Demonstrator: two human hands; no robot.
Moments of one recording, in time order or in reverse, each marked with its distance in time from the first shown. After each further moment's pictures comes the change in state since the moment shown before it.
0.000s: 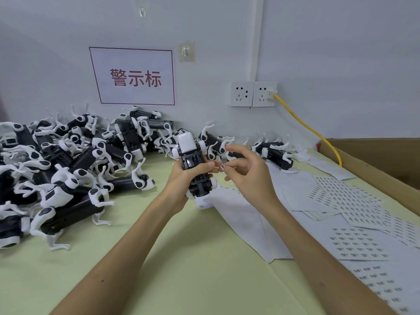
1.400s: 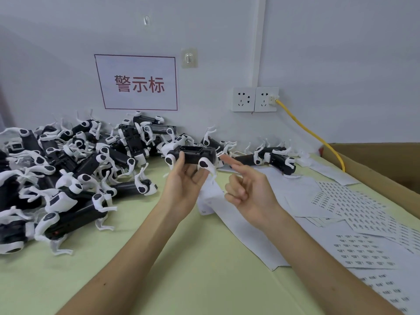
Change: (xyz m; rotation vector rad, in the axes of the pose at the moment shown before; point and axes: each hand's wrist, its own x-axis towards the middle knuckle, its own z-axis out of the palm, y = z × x) left_hand 0.014 -0.009 -0.005 -0.630 0.176 -0.073; right_hand -0.004 -0.014 0.008 0.902 -0.164 0.574
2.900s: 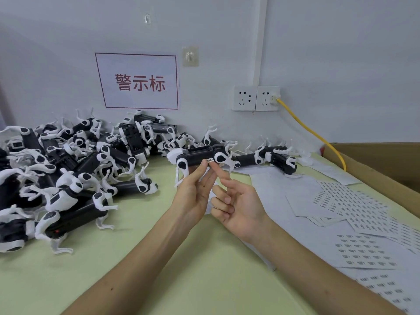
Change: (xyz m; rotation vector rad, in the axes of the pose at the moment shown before) left_hand -0.013 -0.018 0.005 0.103 -0.010 -0.156; right_hand -0.008 0.027 0.011 0.205 -0.082 0.176
